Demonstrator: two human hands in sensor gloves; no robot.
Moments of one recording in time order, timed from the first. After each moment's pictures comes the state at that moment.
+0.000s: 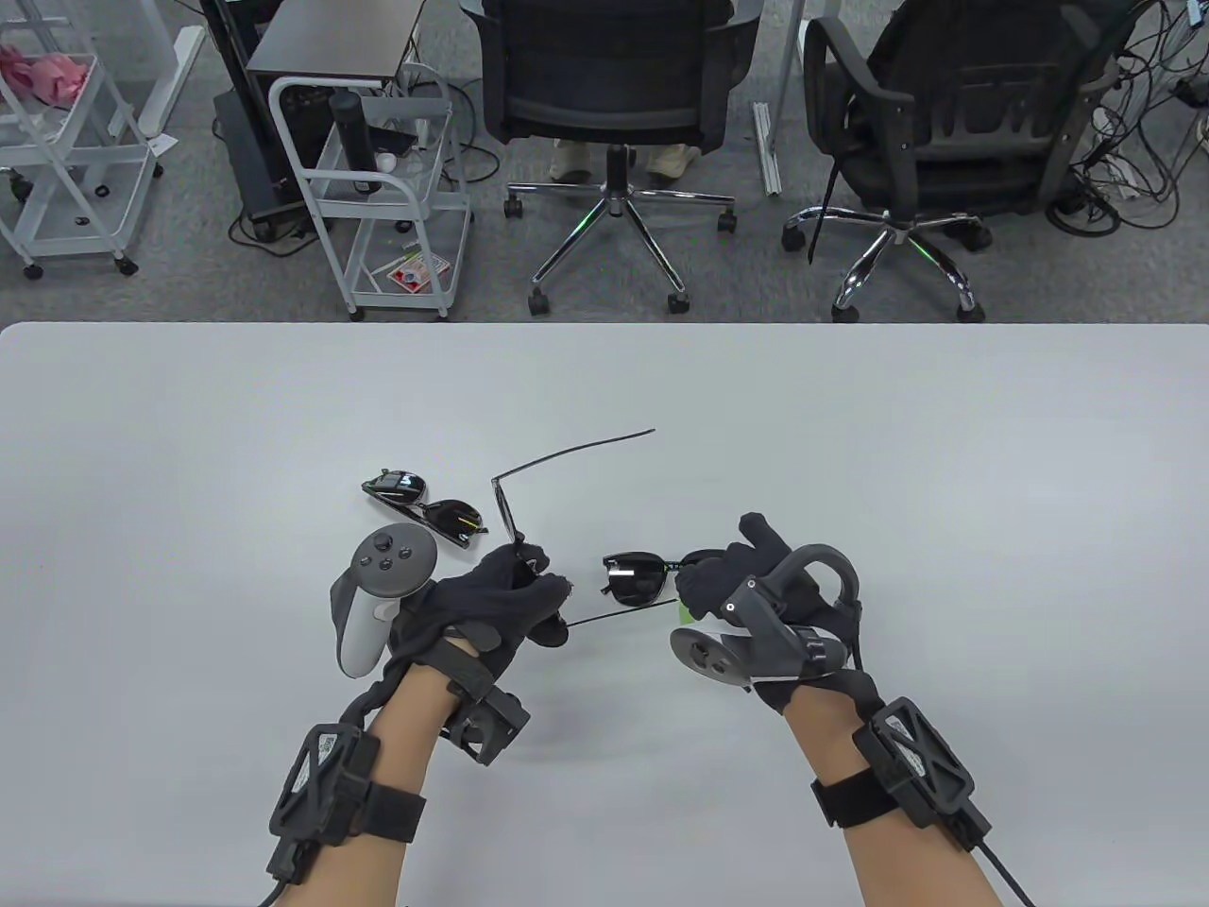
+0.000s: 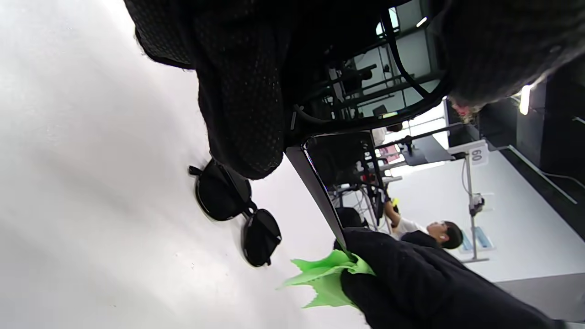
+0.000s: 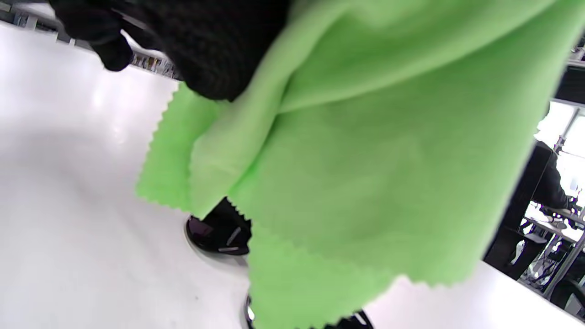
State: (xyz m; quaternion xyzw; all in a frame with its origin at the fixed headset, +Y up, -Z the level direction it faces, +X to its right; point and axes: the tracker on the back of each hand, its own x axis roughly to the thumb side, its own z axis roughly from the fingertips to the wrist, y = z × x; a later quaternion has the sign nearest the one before) left_hand -0.187 -0.697 -0.313 -0.20 -0.04 0.52 0.83; right_hand 0.079 -0.659 -0.284 -0.34 0.14 -0.92 0.15
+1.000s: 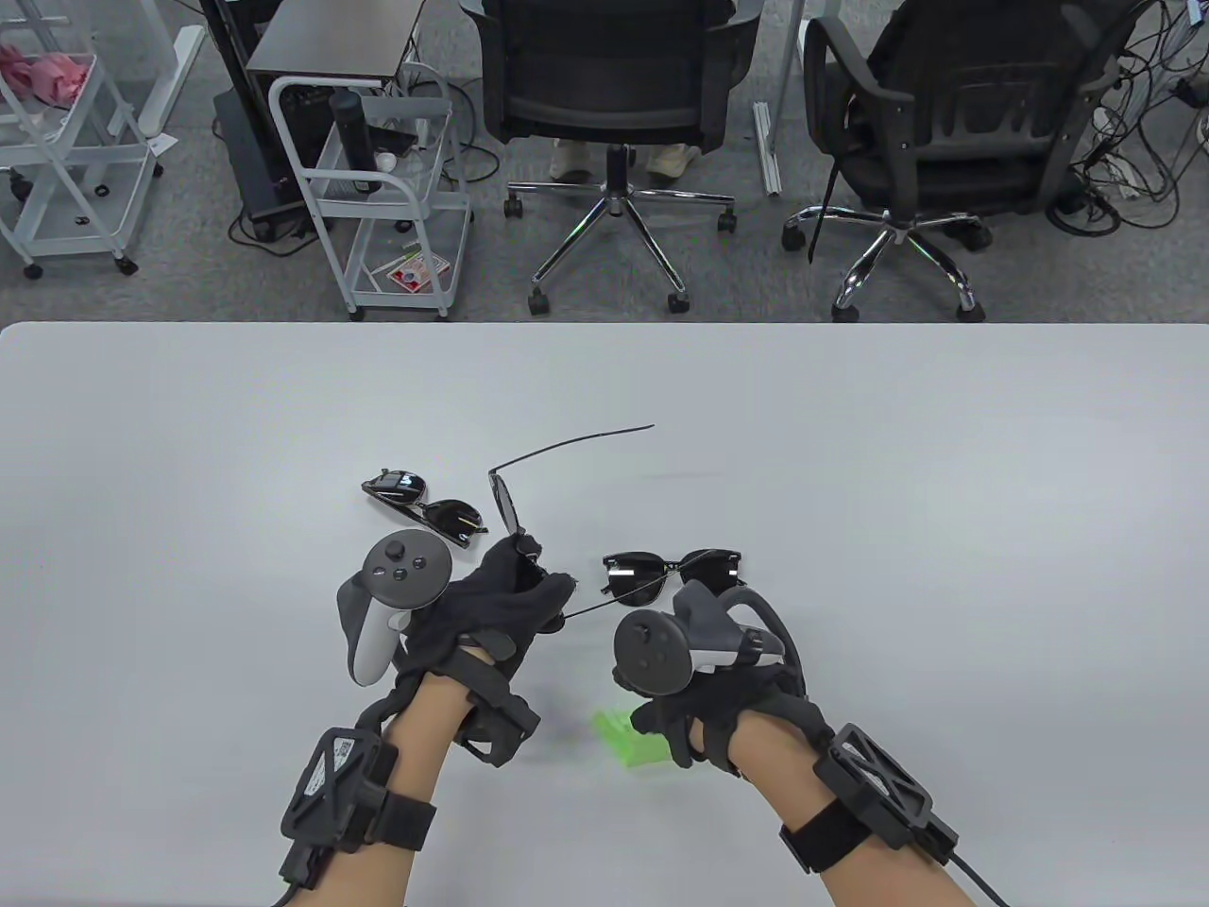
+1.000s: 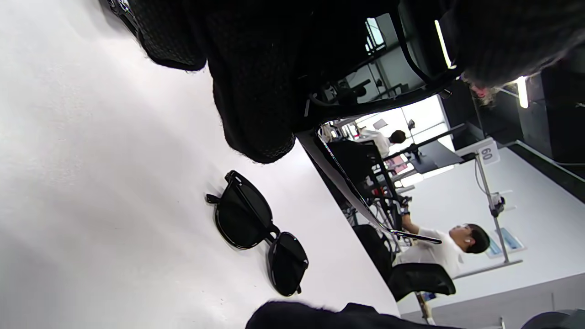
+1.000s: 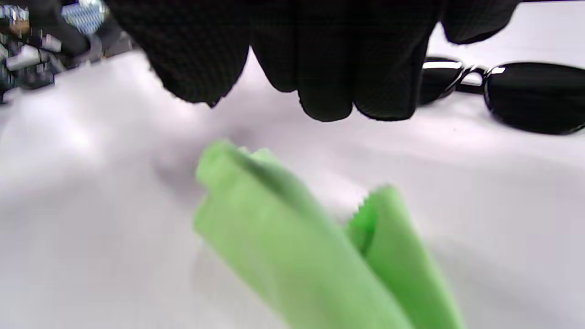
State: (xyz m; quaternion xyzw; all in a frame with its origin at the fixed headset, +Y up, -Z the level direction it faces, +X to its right) left_hand -0.183 -0.695 -0.308 -0.15 -0.04 0.49 0.86; right_hand 0.052 -0.685 -0.279 -0.32 -0.15 -0.93 -0.09
